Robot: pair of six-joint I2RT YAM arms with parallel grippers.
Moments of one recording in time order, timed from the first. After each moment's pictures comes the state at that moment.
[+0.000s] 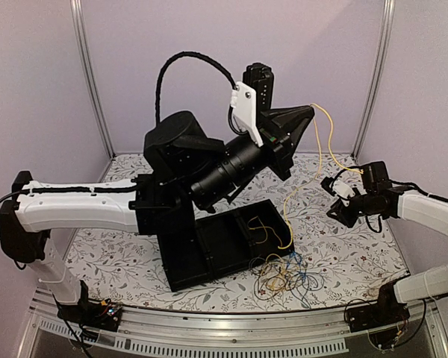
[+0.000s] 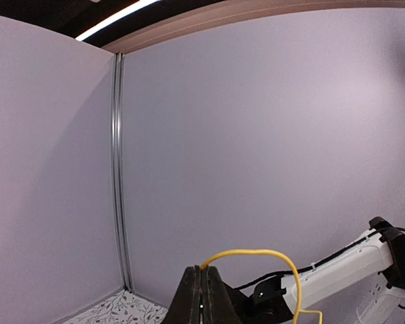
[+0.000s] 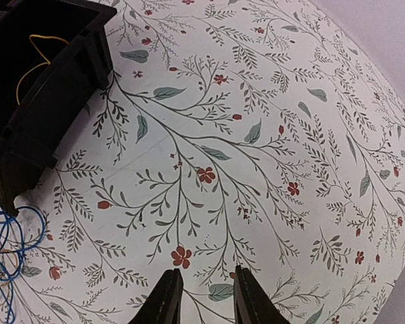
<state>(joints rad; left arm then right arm) -1.35 1.70 1.52 0.60 -0.26 0.09 0.20 1.24 0.71 -0.35 -0.26 -0.59</state>
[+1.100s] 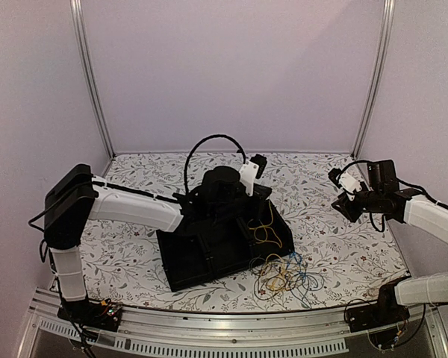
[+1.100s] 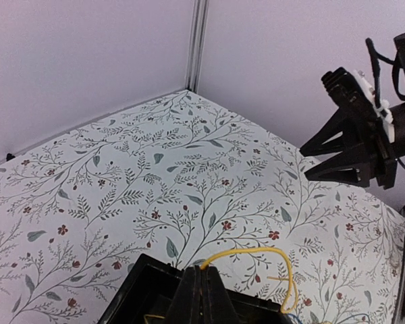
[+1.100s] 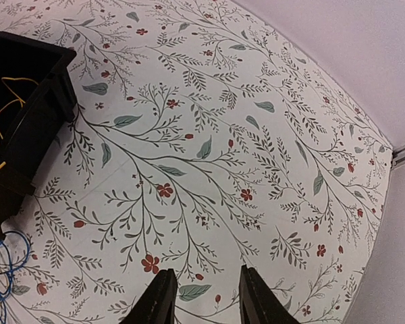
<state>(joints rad) -1.05 1.95 1.27 0.45 -0.19 -0.20 0.20 1.13 0.69 -0.29 -0.17 -0.52</state>
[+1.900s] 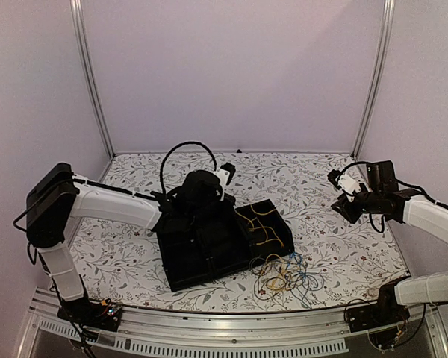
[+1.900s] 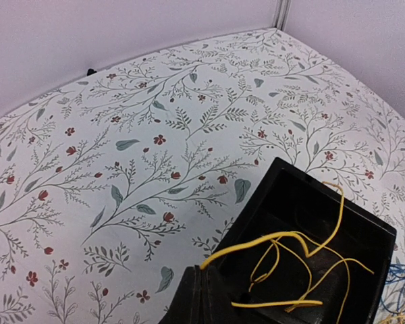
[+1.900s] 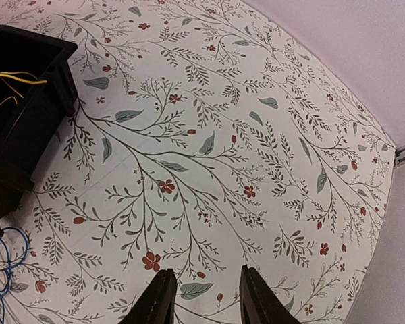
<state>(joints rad) -0.97 1.85 1.10 0.22 -0.32 -0.24 0.20 1.14 0.68 -0.29 -0.17 -0.53</state>
